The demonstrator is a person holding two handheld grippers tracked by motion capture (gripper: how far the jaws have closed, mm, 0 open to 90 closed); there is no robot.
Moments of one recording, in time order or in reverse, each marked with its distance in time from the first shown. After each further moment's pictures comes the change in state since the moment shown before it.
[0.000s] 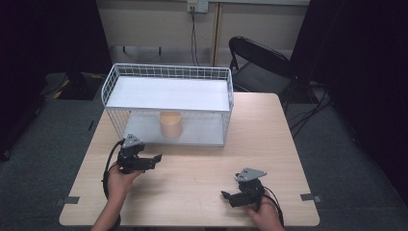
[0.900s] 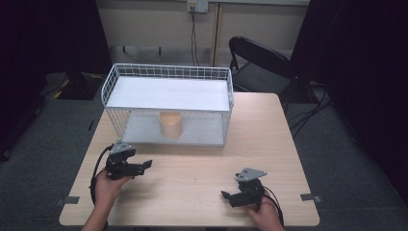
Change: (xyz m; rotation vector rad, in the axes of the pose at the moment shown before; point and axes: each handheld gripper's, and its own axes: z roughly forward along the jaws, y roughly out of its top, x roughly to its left) left arm 0.018 -0.022 -0.021 0.007 -0.010 -0.004; right arm 0.000 0.000 0.000 0.000 0.000 0.000
